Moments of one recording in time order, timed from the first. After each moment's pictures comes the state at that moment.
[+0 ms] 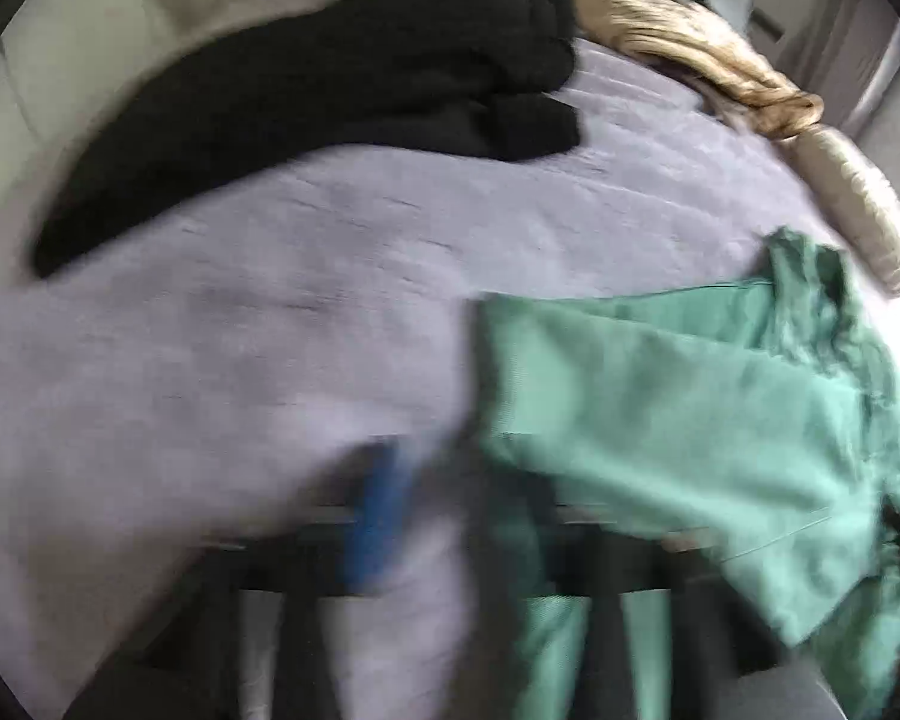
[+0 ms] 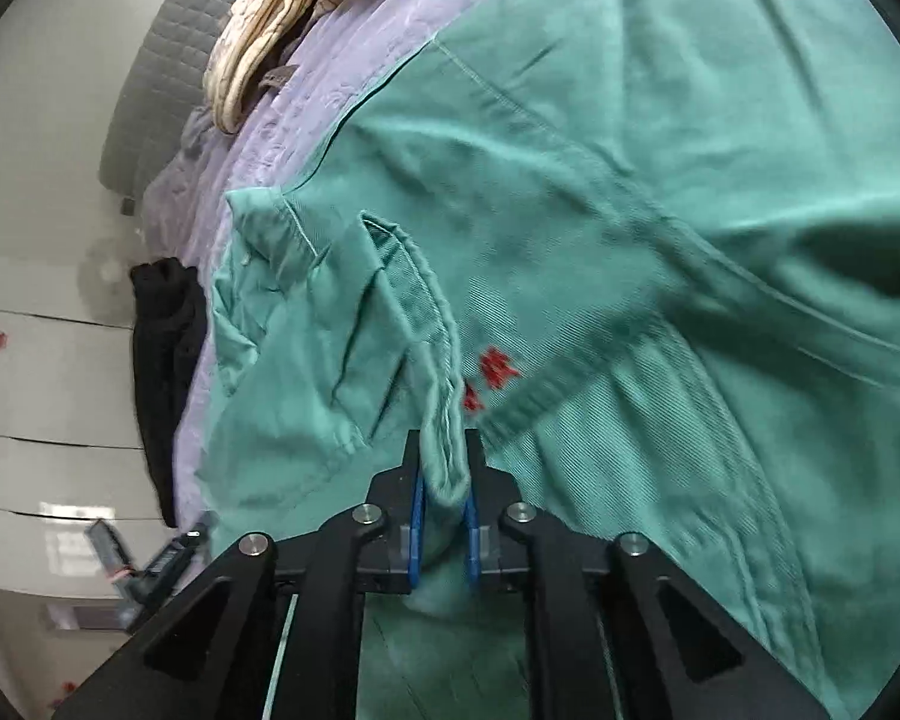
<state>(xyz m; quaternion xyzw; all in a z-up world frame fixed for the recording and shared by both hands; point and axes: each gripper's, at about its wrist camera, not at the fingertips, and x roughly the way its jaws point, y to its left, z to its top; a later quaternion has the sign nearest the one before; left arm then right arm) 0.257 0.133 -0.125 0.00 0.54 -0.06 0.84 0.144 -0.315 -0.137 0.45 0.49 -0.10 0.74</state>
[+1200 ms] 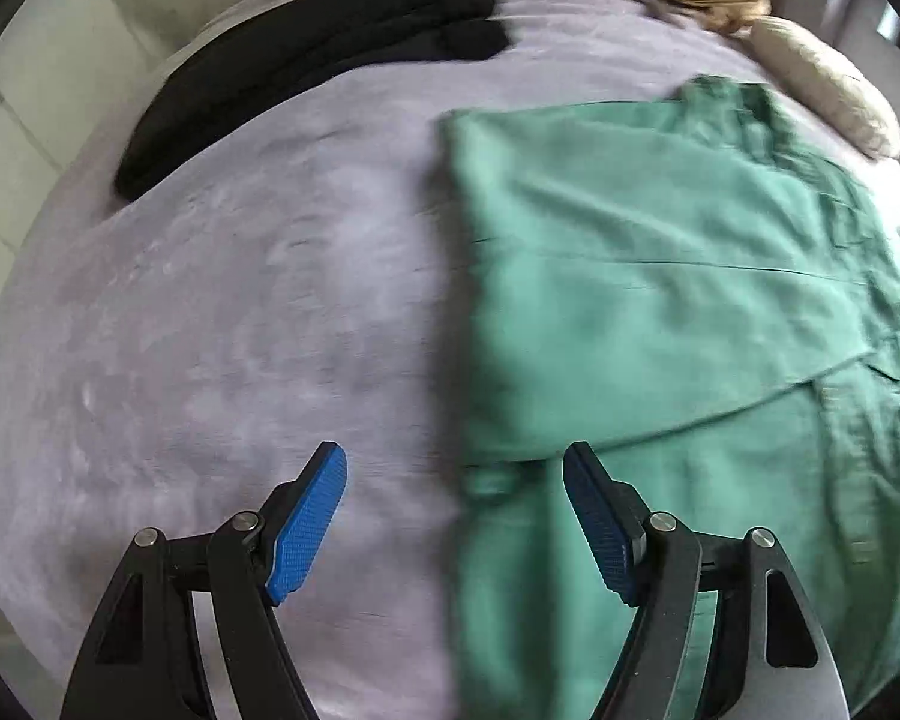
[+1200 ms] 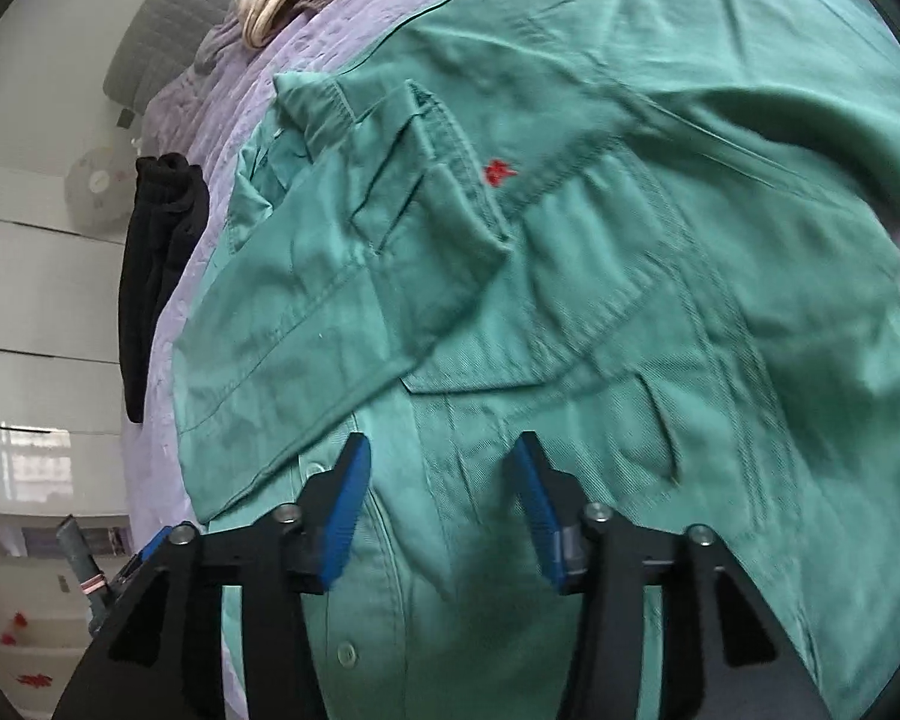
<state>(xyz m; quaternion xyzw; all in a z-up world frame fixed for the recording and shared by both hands) 0.115 0.112 -0.100 0.08 0.58 -0.08 0.81 0.080 -0.283 -0.108 0.41 0.54 -0.05 0.73</state>
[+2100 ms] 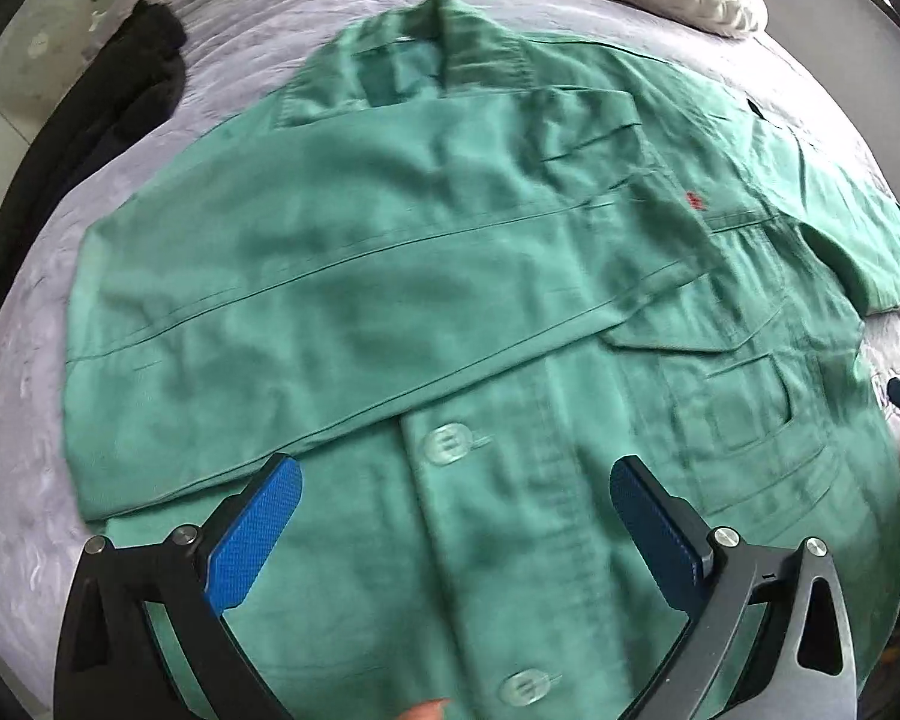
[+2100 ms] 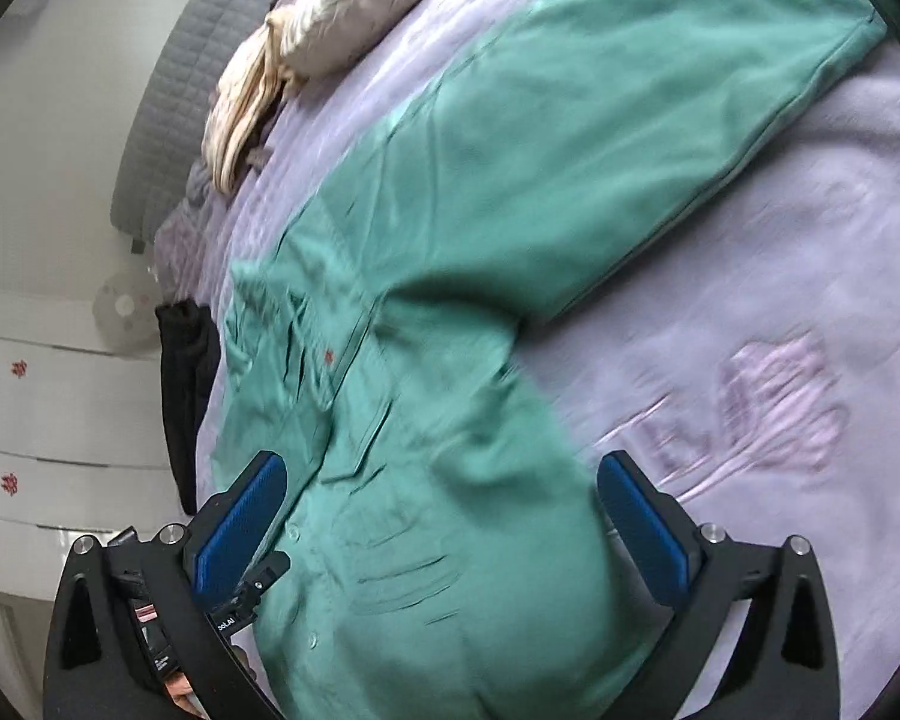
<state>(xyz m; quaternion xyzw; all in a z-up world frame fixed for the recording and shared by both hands) 0.086 -0.132 -0.104 0.14 0.60 -0.18 0.77 -0.015 -0.430 -0.085 0.50 0.44 -0.10 0.74</state>
